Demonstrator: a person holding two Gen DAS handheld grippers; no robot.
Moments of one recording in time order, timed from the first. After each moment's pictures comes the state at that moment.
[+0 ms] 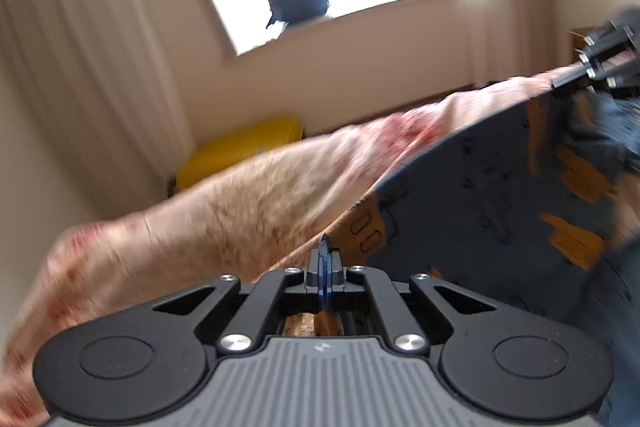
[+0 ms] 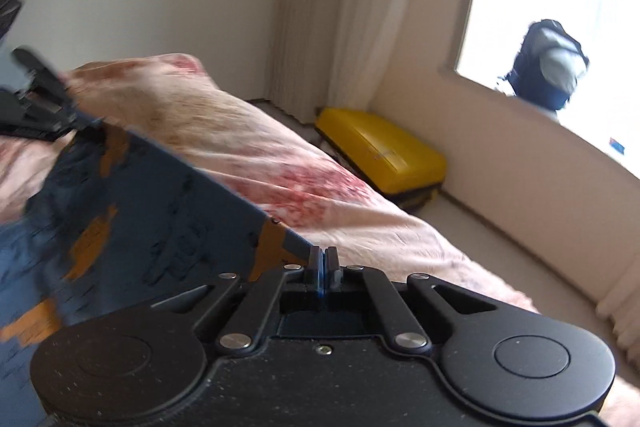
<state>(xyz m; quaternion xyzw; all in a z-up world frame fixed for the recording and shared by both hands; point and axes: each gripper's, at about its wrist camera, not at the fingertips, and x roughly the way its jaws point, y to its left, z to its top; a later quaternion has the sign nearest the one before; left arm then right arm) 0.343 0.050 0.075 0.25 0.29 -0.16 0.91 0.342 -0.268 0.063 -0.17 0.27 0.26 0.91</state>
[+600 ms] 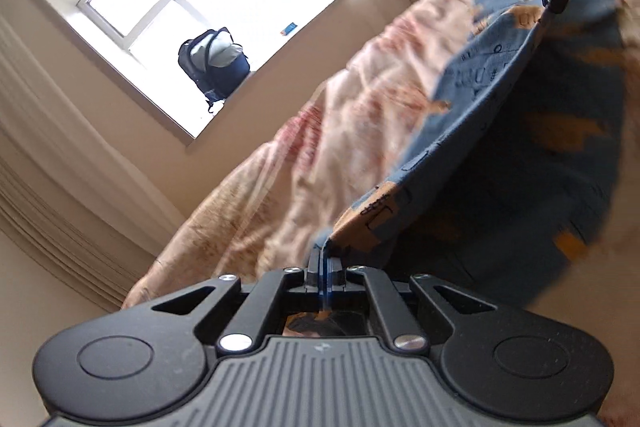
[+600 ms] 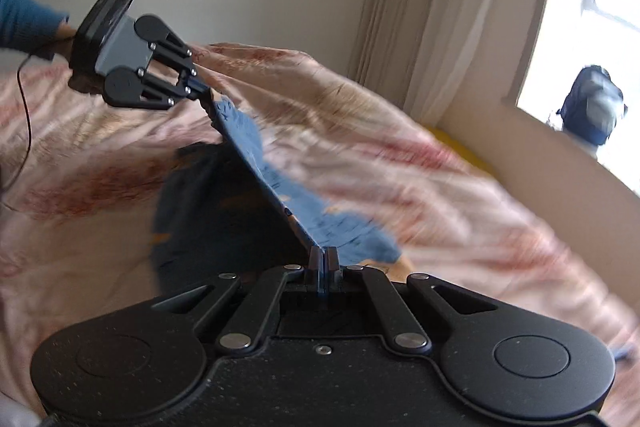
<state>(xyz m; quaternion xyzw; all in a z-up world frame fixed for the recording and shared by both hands) 0.159 0.034 0.018 0.44 0.20 -0.21 0.85 0.085 -0.298 0.062 -0.15 0.28 0.33 0.89</state>
